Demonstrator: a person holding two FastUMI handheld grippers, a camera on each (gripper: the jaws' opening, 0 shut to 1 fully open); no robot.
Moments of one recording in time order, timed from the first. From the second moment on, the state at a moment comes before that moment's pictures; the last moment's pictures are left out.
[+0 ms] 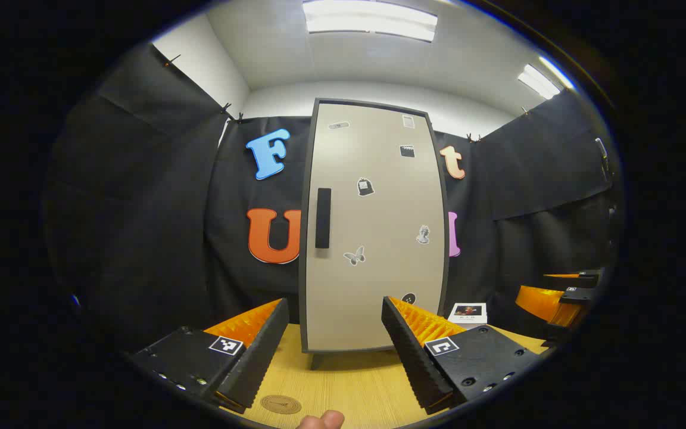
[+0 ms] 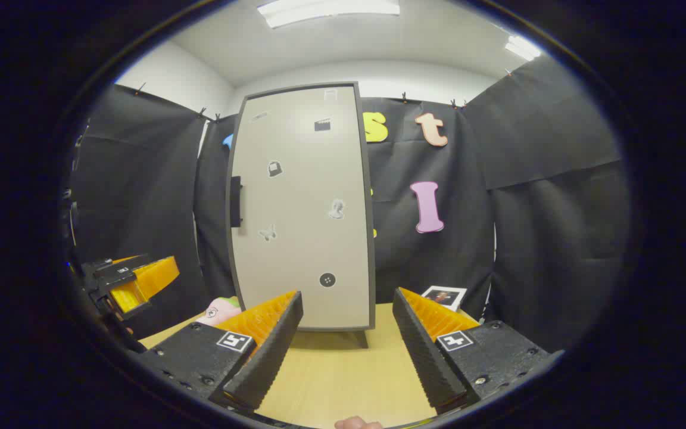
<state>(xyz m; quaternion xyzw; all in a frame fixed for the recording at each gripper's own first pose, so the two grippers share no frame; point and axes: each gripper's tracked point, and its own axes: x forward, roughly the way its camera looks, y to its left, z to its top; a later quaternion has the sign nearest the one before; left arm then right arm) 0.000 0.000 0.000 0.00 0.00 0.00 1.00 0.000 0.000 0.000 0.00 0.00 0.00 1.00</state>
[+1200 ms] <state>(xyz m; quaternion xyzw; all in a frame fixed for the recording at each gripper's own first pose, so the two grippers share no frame) 0.004 0.010 -0.002 0.00 0.00 0.01 1.00 0.005 0.005 0.009 0.00 -0.01 0.00 1.00</state>
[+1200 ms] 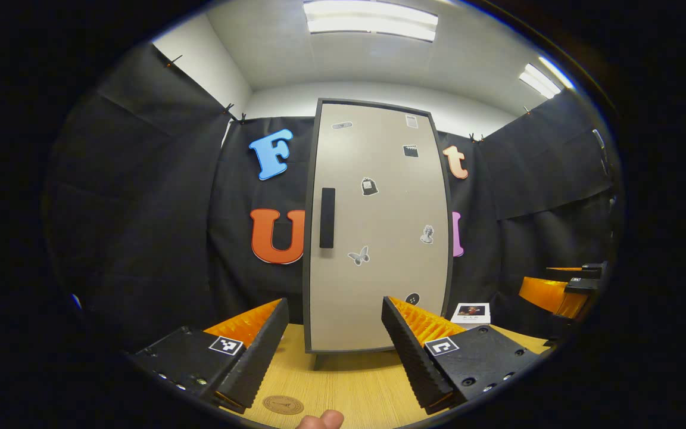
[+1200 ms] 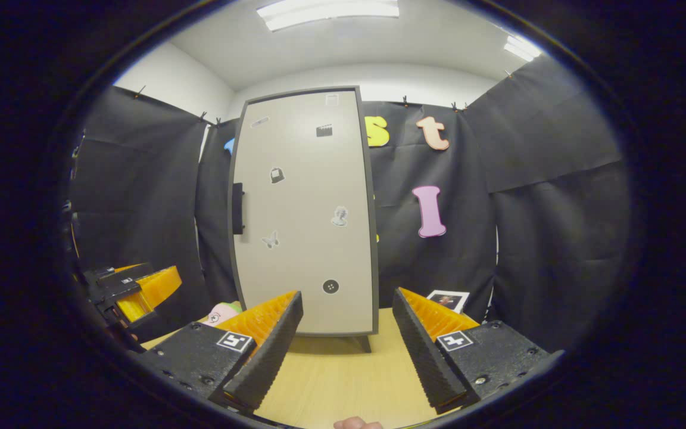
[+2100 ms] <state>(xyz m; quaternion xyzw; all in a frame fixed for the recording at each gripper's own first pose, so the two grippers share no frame) 0.010 0.021 -0.010 0.01 0.00 0.02 1.00 0.040 0.041 0.025 -0.02 -0.01 0.06 1.00</state>
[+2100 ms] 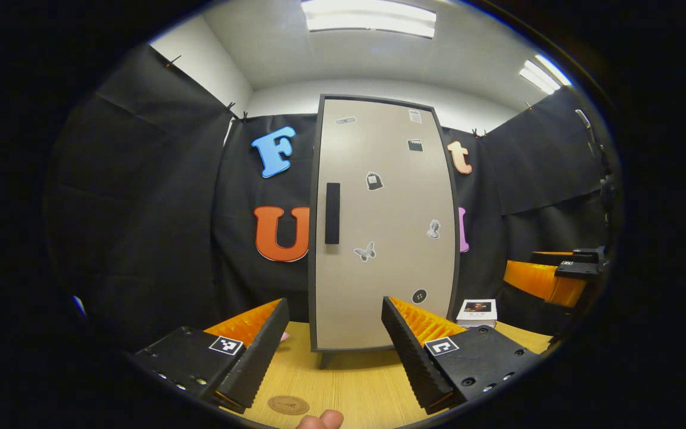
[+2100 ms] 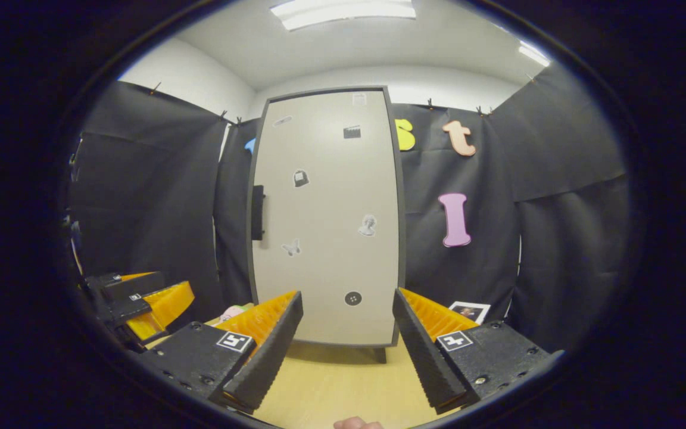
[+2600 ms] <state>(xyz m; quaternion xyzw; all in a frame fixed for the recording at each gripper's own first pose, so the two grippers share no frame) 0.011 0.024 -0.014 0.00 0.01 0.02 1.00 0.067 0.065 0.041 -0.02 -0.02 0.09 1.00</state>
